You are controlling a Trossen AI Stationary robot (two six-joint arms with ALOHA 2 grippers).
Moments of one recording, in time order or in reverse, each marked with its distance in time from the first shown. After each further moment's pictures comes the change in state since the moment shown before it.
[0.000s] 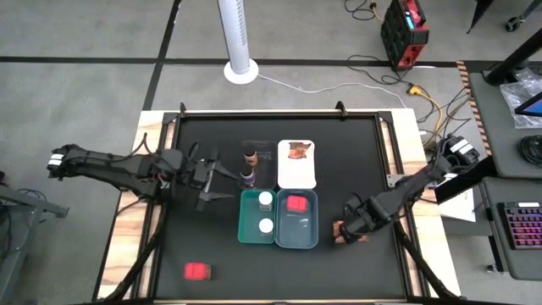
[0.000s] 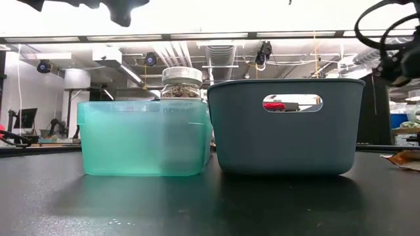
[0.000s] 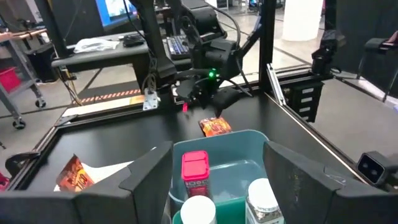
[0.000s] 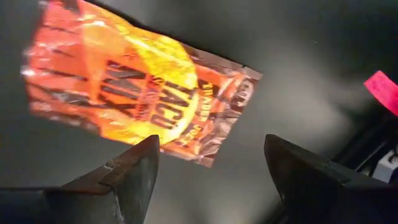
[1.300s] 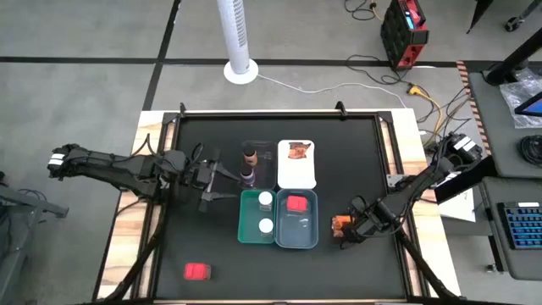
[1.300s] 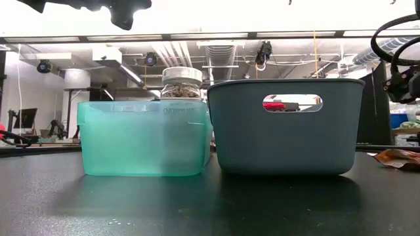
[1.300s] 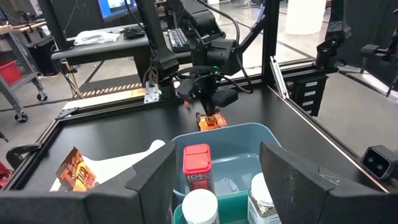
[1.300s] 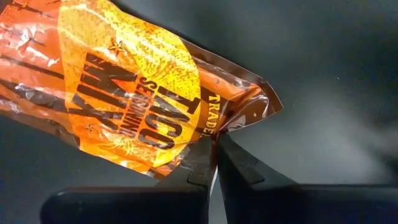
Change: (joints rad) left arm 0.001 0.024 -0.003 -0.001 -0.010 0.001; right arm 0.071 -0.002 -0.191 0.201 0.133 0.063
